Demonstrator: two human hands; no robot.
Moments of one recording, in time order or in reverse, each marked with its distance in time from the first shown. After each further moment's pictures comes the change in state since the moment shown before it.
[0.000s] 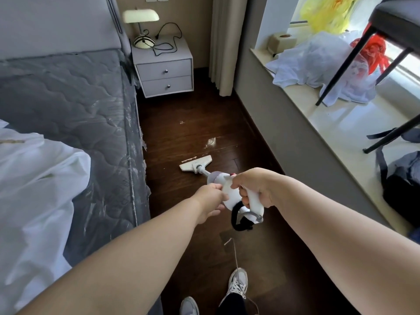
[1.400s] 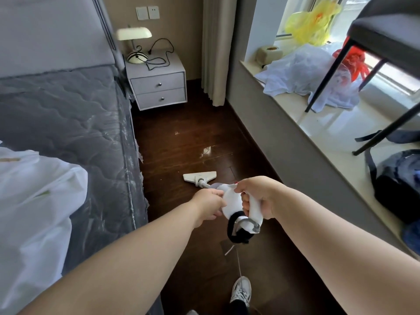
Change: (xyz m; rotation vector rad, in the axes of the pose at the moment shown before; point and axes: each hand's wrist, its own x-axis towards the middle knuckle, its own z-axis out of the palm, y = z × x) left_hand -0.018 0.016 -0.007 0.173 -0.017 0.046; right_hand -0.024 0.006 0.005 0.294 0.057 -0.033
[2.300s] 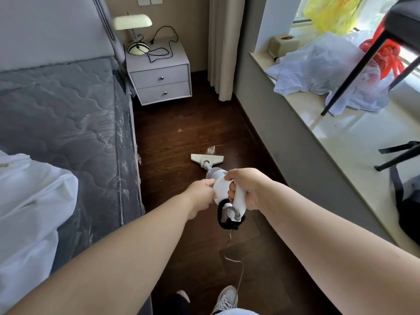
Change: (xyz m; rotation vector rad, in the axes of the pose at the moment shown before) left_hand 0.099 0.072 -0.024 -0.067 0.089 -0.010; right_hand 0.093 -0.089 -0.026 0.184 -0.013 -0.018
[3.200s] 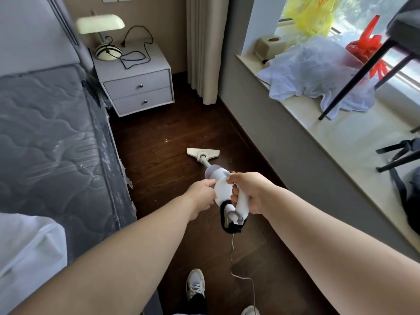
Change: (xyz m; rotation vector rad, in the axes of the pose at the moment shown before) left_hand 0.101 0.059 -0.124 0.074 -0.149 0.022; right_hand 0.073 -0.091 0.092 0.107 0.131 0.019
